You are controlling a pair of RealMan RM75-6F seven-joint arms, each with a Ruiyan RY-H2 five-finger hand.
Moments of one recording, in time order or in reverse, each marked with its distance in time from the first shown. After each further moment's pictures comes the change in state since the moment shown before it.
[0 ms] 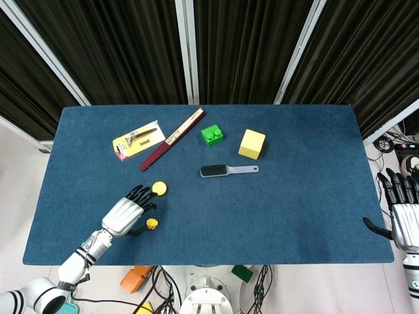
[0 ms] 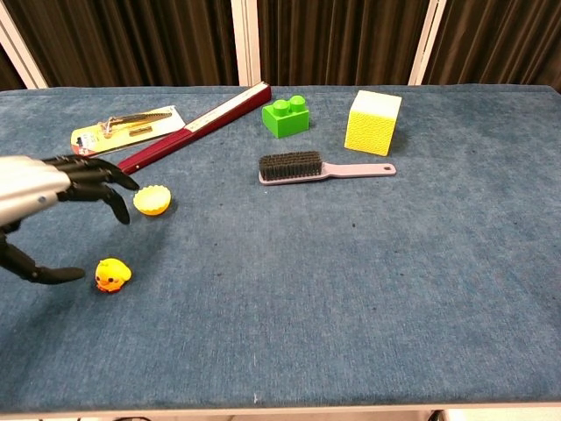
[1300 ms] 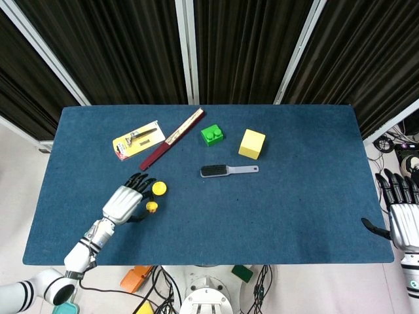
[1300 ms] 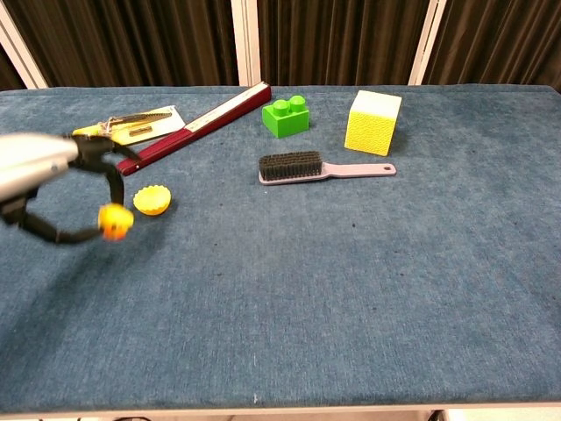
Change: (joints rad) left arm -0.054 -0.036 -0.062 0.040 -0.119 0.036 -0.060; right arm 0.002 -0.005 0.003 -0.002 -0.001 -0.010 -0.007
